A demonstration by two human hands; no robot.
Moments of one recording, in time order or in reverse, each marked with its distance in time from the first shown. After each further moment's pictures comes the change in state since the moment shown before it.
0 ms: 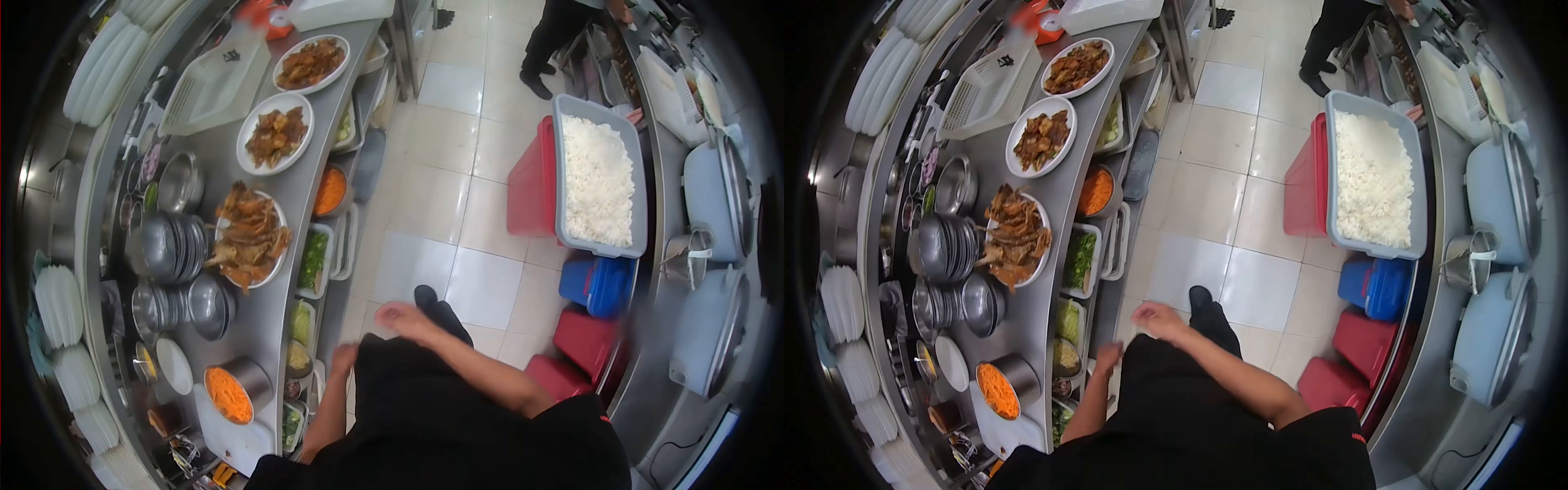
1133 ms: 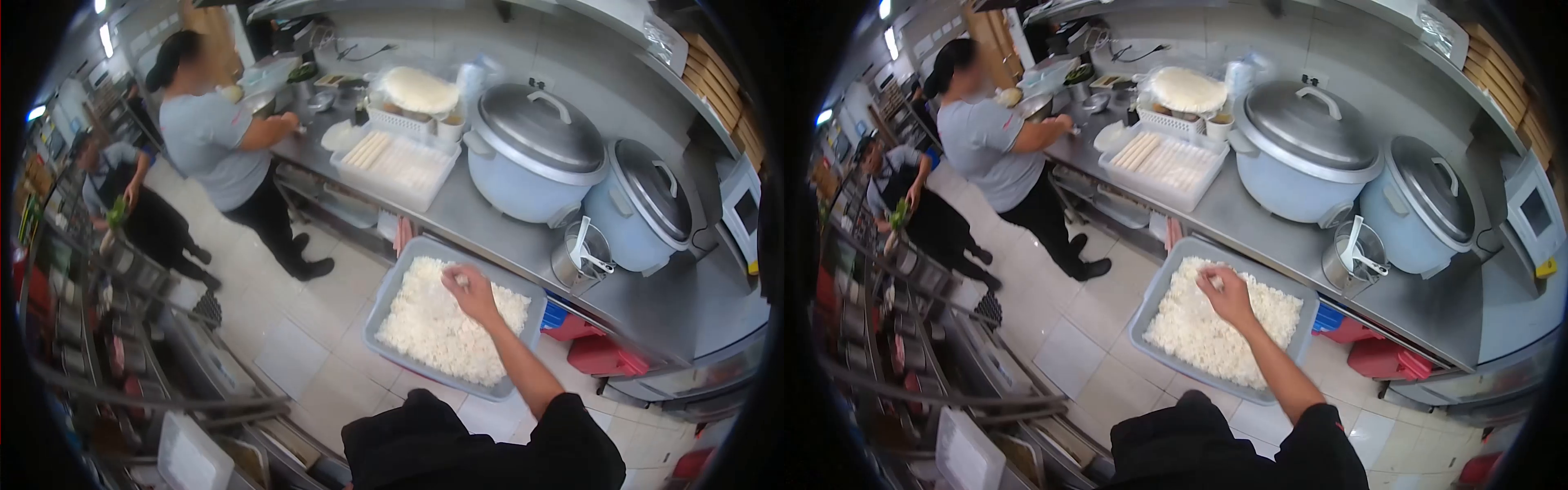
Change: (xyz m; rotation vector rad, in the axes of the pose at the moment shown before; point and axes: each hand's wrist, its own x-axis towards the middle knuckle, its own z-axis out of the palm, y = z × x) left_hand 0.437 0.562 -0.238 -0.616 -0.327 -0.088; right_hand -0.113 -0.239 -0.591 -0.122 1.956 -0.469
